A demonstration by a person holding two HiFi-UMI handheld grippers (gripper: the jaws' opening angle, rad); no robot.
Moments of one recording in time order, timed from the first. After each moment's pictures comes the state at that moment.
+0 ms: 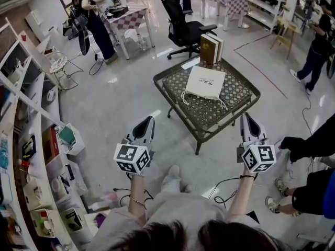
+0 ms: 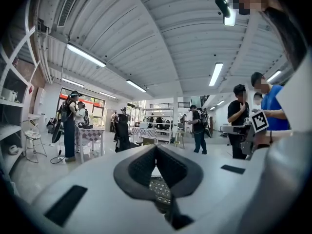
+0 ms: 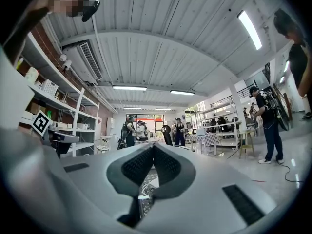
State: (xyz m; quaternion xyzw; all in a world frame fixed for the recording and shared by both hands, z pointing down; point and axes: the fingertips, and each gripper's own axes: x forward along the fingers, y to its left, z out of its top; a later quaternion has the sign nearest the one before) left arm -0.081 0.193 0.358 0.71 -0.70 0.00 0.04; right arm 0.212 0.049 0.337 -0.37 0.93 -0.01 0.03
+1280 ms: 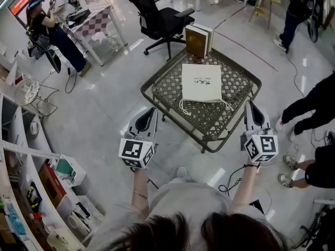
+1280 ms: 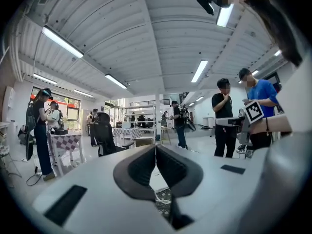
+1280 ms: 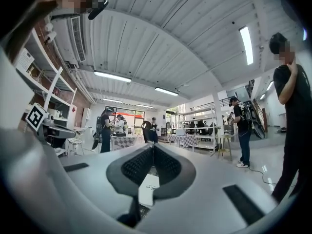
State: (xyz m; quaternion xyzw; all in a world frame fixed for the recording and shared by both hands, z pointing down) left arm -0.188 0.003 0.388 0.80 -0.60 0.04 0.01; right arm 0.120 -0.078 0.366 -0.49 0.87 0.01 0.01
